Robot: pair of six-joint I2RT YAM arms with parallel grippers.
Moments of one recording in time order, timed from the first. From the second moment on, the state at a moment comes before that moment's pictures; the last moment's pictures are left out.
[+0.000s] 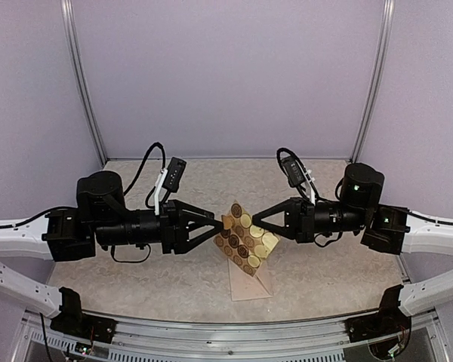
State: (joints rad) left arm -1.17 1.08 0.83 0.13 0.14 -0.51; right arm 0.98 1.08 0.75 0.27 -0.56 0.59
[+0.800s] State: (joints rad) left arm -1.17 1.09 0.77 0.25 0.16 -0.56; right arm 0.31 1.12 0.49 0.05 -0.39 0.46
